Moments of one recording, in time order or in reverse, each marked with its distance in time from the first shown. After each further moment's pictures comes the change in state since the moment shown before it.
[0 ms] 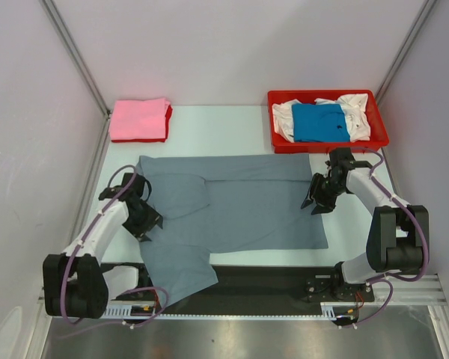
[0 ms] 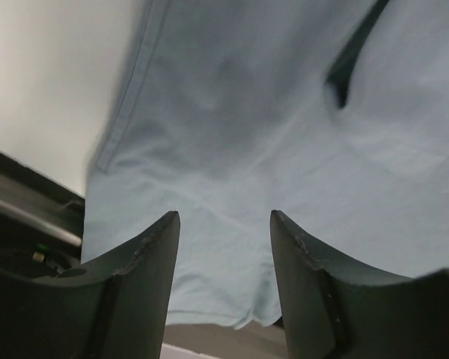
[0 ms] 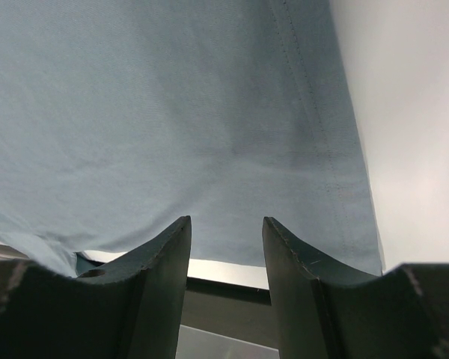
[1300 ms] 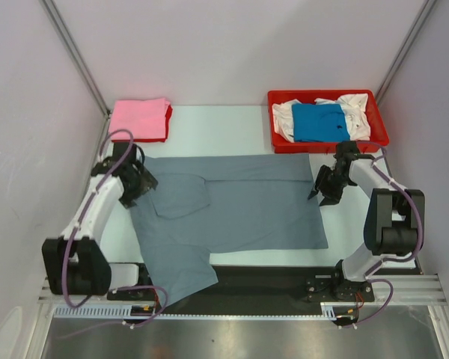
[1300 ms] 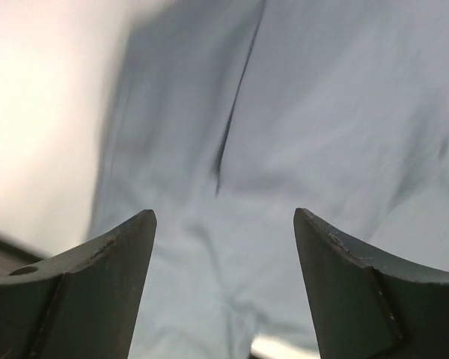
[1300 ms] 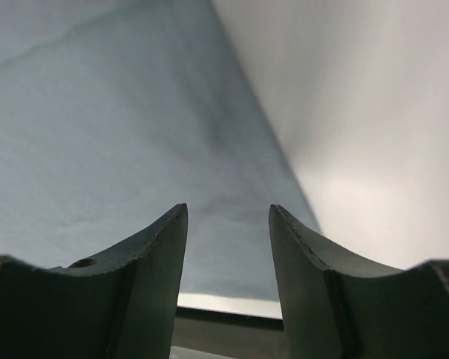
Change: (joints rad) left arm -0.003 0.082 0.247 0.045 -0.105 0.116; right arm -0.068 0.118 0.079 0.055 0.067 -0.013
